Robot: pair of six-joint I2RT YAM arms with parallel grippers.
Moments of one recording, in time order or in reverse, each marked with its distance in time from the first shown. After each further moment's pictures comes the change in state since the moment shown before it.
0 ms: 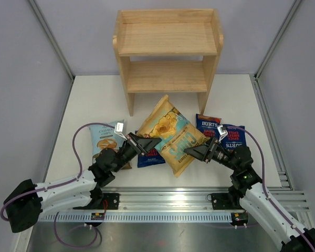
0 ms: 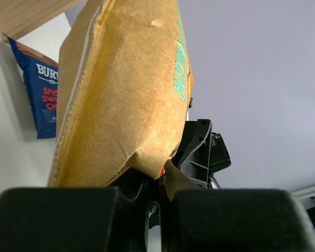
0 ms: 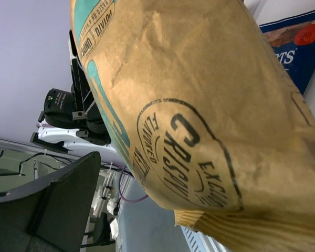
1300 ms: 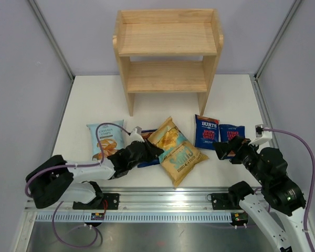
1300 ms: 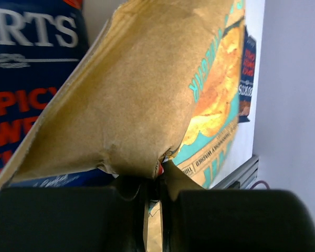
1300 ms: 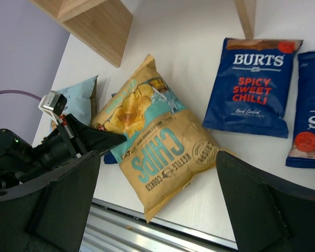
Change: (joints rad) left arm -0.001 0.477 0.163 -0.367 -0.085 -0.043; right arm 0.000 -0.169 0.674 -1.141 0.655 -0.547
